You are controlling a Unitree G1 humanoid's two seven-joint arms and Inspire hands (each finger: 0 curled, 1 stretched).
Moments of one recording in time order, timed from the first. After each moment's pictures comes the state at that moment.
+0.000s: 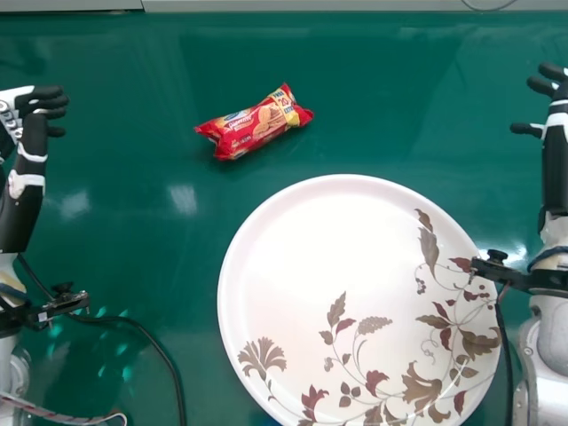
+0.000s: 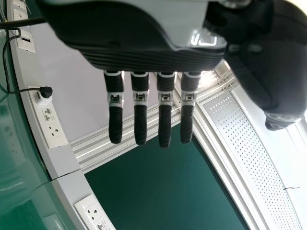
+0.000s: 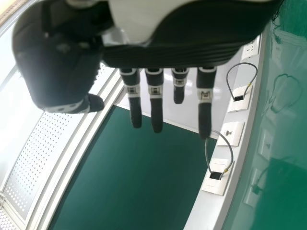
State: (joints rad) left arm 0.13 0.22 0.35 -0.40 0.18 -0.38 0.04; right arm 0.00 -0.19 -0.27 -0.48 -0.21 0.04 -0.11
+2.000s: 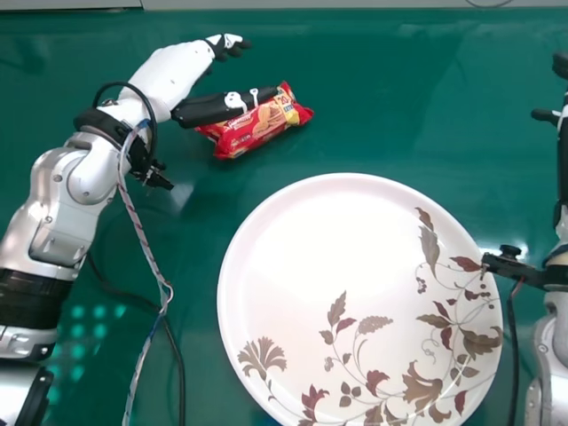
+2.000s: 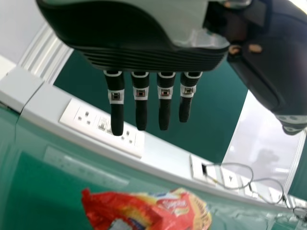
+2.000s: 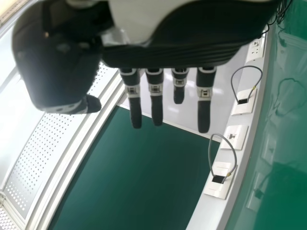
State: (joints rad) left arm -0.69 0.53 -0.15 0.17 0.58 -0.10 -0.26; right arm -0.02 -0.21 -0.30 -0.53 -0.21 0.09 -0.09
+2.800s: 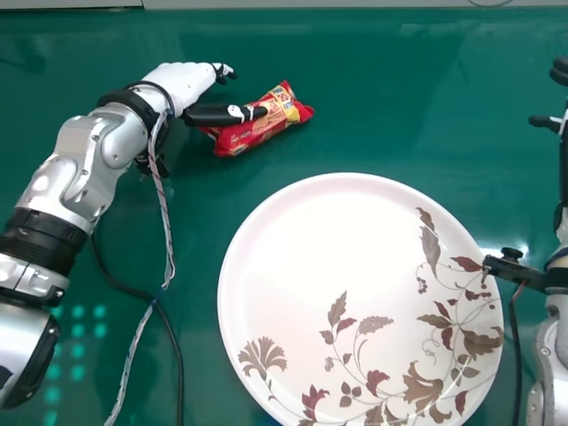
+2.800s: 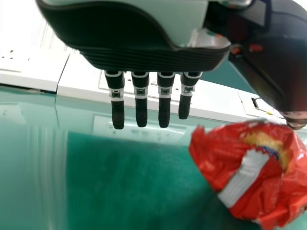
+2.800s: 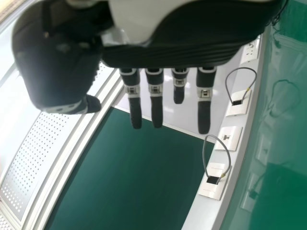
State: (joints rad) left arm -0.96 0.54 -0.35 0.58 0.74 -0.05 -0.30; right arm 0.00 -0.20 -0.31 -0.55 -0.20 0.11 -0.08
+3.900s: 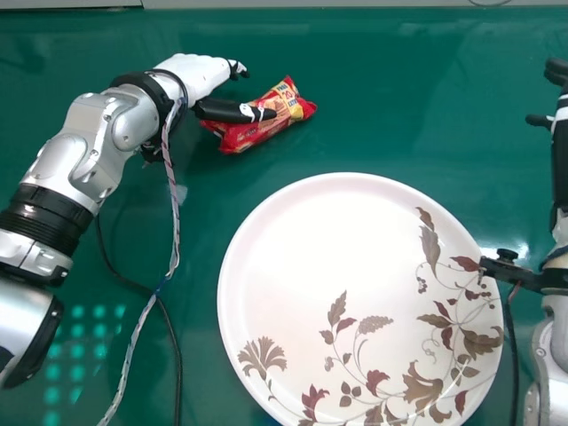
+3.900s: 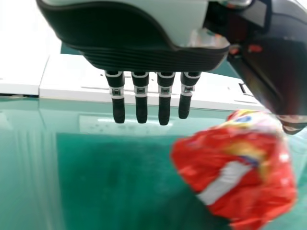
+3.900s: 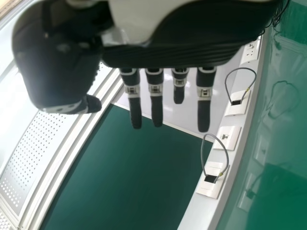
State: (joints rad) left arm -1.01 0.55 -0.42 0.55 0.73 -0.06 -0.39; right arm -0.01 -0.20 -0.29 -0.55 -0.23 0.11 -0.08
